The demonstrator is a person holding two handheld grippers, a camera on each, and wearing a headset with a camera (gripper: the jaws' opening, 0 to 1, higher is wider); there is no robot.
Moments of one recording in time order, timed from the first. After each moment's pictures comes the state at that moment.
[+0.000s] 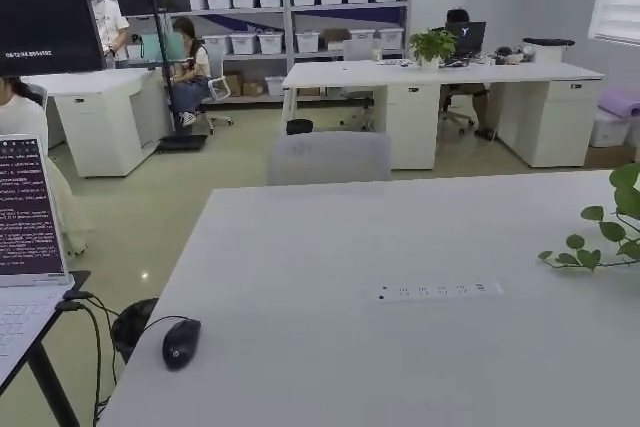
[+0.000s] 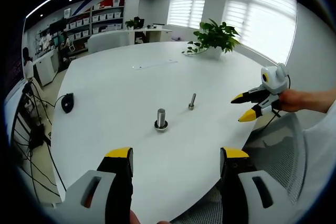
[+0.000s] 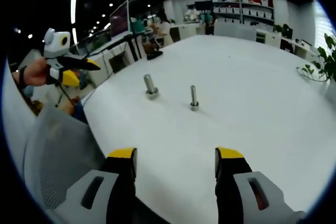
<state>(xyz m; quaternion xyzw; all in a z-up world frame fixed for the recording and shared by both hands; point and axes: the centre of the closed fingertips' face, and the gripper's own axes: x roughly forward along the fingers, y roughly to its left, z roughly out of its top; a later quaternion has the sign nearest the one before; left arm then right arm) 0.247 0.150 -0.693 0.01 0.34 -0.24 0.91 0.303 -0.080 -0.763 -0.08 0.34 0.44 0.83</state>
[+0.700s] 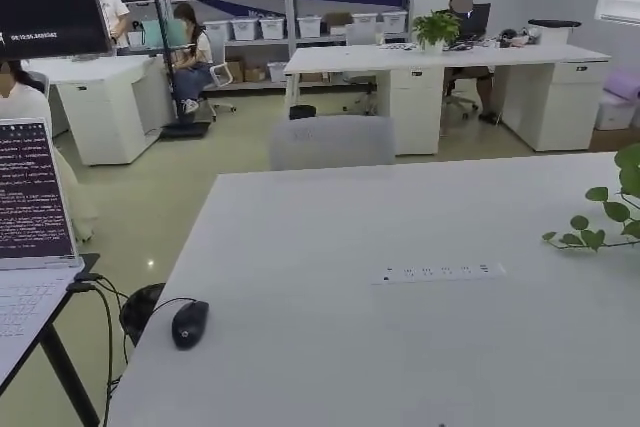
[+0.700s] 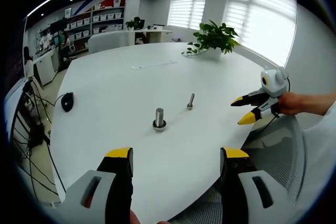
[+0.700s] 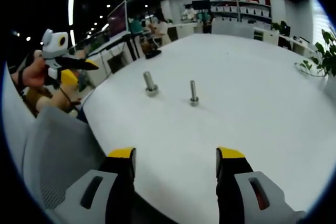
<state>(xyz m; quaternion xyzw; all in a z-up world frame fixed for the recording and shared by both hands) 0.244 0.147 -0.692 0.00 0.34 -0.24 0.91 0.297 -0.083 -0.768 -0.07 0.35 0.43 0.83</state>
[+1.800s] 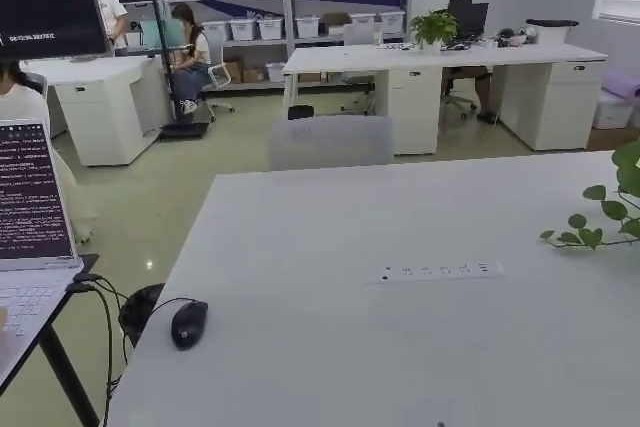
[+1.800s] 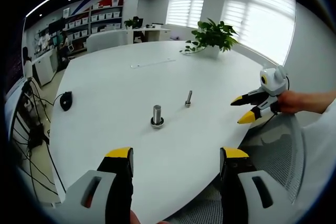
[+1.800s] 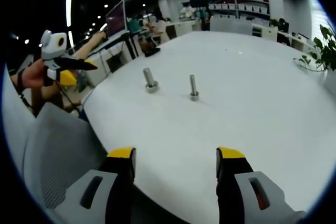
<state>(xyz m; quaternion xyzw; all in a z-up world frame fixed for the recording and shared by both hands) 0.237 0.145 -0.695 0.01 0.35 -0.24 0.91 0.290 -0.087 -0.773 -0.07 0.36 0.43 0.83</state>
